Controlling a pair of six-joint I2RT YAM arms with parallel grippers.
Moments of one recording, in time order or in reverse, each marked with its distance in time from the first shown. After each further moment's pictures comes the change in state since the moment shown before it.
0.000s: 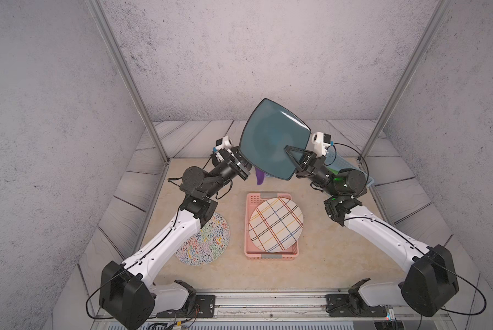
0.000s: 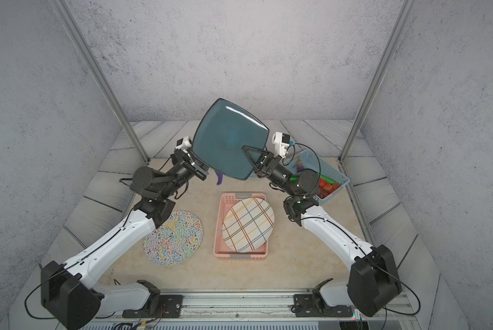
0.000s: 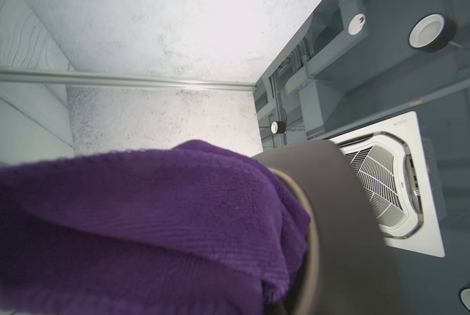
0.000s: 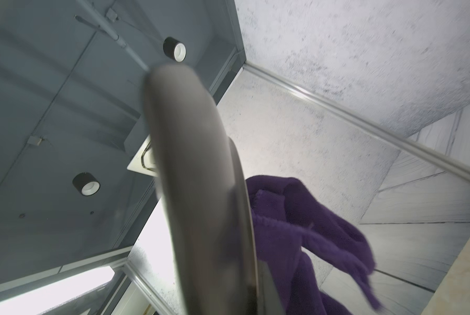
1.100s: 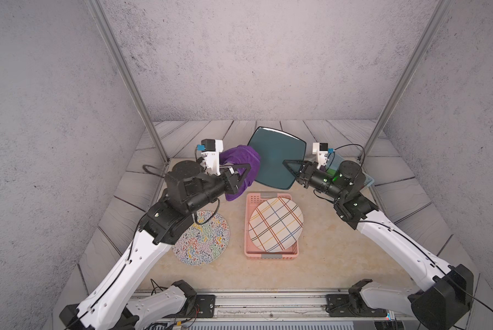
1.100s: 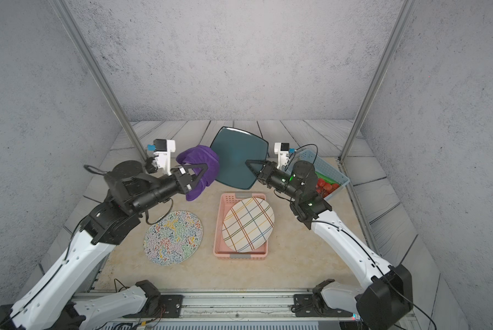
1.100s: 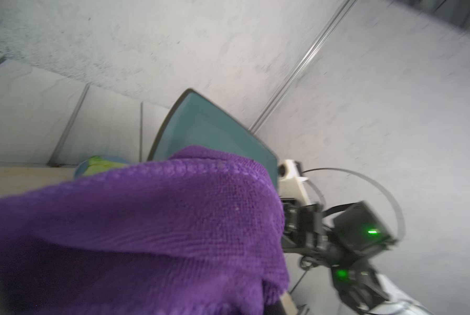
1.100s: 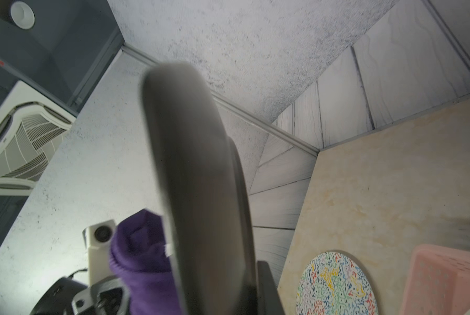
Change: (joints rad) left arm -0.148 -0.154 0.276 -1.181 -0.303 1.332; right arm 0.016 -0.127 0.042 -0.731 0.042 -0.395
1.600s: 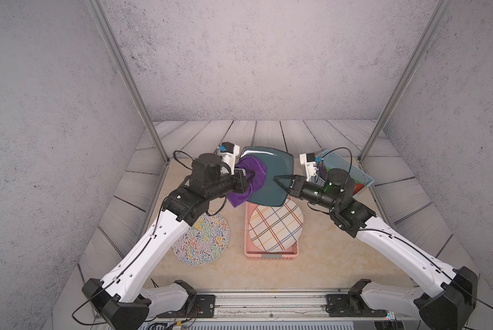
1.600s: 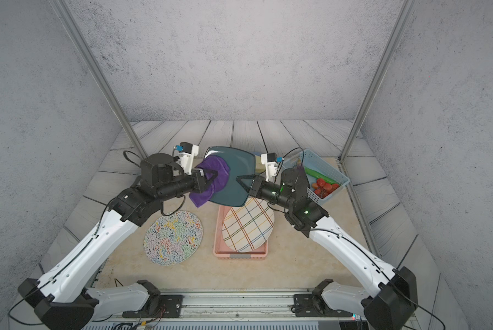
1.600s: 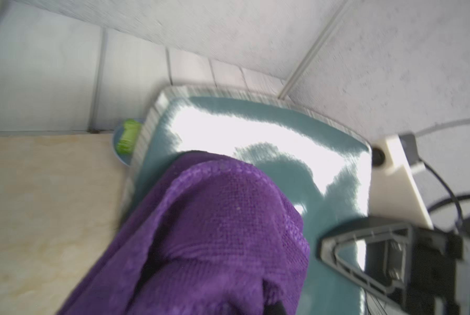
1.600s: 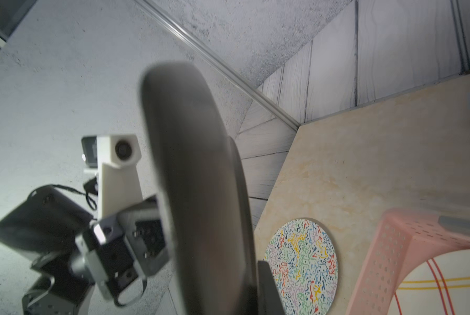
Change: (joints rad) left arm 0.107 0.111 0.028 -0.082 0.064 0.124; right arm 0.164 -0.031 -0.033 -0.162 0.082 -0.182
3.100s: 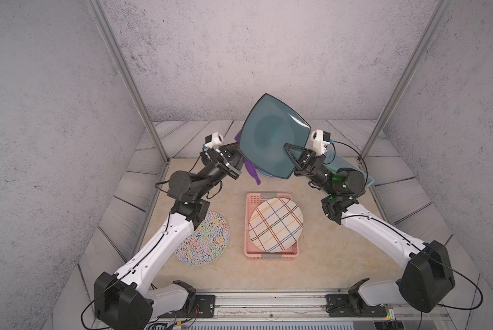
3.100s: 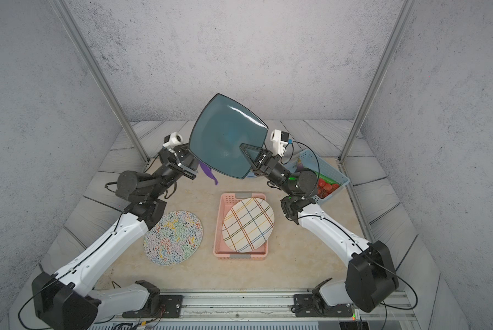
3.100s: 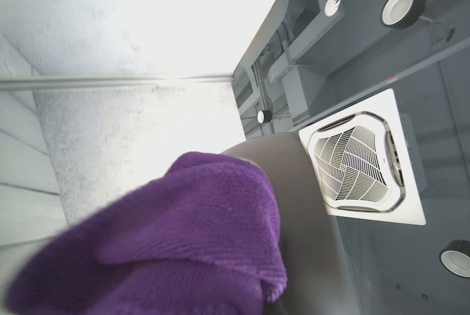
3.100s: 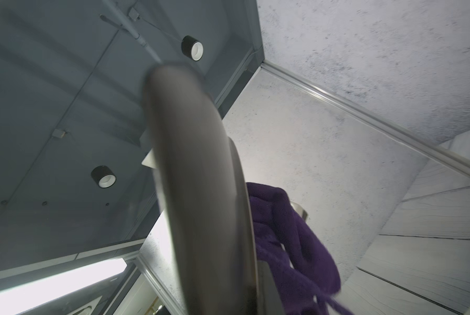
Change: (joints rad) left arm 0.143 -0.041 -0.330 1.320 0.320 -1.461; right arm -0.128 0.190 0.004 0.945 -0.117 0.570
